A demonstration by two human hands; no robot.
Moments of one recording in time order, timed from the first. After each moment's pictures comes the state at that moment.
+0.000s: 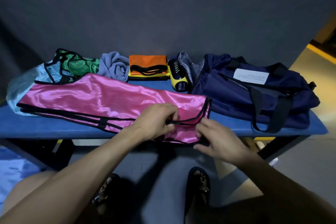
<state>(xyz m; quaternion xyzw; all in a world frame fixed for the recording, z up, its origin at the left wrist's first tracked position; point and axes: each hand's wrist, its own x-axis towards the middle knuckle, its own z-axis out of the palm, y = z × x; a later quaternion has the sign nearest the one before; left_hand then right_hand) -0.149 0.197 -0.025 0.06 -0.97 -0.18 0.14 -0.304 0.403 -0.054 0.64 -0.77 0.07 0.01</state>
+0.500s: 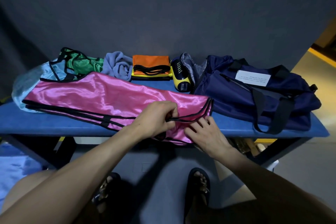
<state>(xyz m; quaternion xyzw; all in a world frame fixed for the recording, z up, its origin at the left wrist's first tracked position) -0.143 0.193 -0.027 0.07 -0.95 -0.23 0.19 -0.305 0.370 -0.107 0.68 -0.67 0.01 0.30</state>
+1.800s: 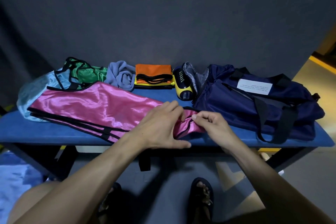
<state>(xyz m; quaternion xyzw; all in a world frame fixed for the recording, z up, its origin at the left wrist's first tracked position) -0.136 0.204 0.001 0.06 -0.99 -0.08 0.13 -0.297 0.354 -0.027 0.40 -0.66 0.56 -0.29</state>
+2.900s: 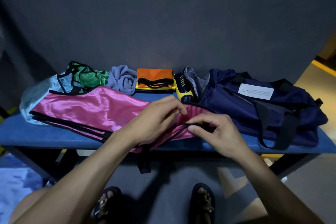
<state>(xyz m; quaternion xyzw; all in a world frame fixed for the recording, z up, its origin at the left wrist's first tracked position) -0.127 0.191 0.030 0.01 -0.93 -0.26 0.25 -0.284 0.369 0.007 0.58 -0.66 0.46 -0.08</state>
